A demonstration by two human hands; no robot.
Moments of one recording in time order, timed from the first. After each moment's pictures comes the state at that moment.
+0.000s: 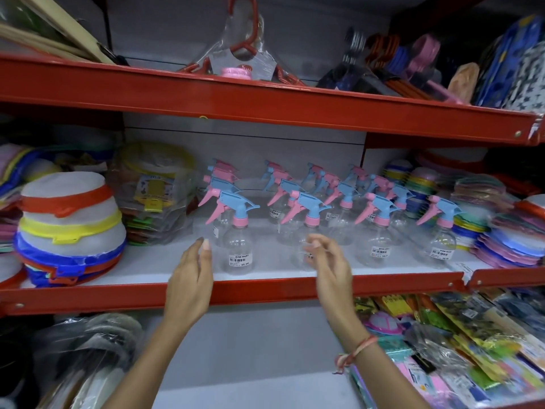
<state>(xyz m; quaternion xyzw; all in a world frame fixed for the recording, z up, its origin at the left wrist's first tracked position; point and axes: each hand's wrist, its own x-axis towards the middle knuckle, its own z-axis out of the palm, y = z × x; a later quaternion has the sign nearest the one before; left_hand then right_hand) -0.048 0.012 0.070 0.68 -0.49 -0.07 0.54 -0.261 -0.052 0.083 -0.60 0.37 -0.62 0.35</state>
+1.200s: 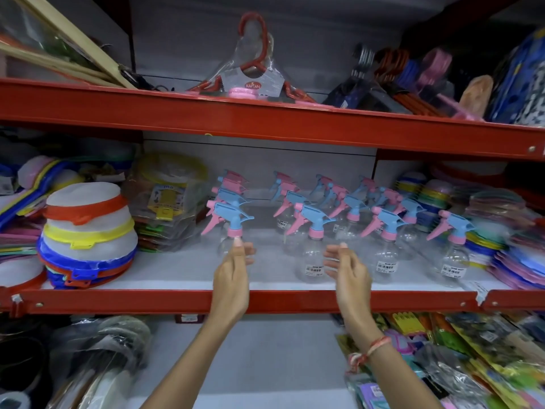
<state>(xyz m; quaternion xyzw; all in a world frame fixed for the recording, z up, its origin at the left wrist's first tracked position) -0.111 -0.009 0.093 0.56 -0.44 -0.20 0.67 -0.284 -0.067 0.104 -0.56 0.45 -0.60 0.35</state>
